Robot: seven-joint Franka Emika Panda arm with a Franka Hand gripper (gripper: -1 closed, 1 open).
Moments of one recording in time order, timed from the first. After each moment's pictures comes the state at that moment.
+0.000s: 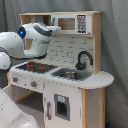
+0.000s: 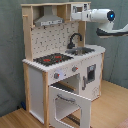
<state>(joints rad) -0.78 -0.59 0.87 -2.02 -0.77 3.17 -1.12</state>
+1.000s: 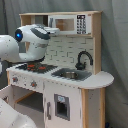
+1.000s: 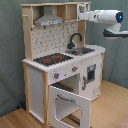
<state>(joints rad) -0.61 -0.69 0.70 -2.17 -0.77 3.22 -1.12</state>
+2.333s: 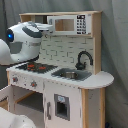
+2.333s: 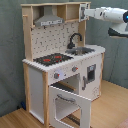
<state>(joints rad) -0.55 -0.82 0.63 -2.22 -0.77 3.22 -1.07</state>
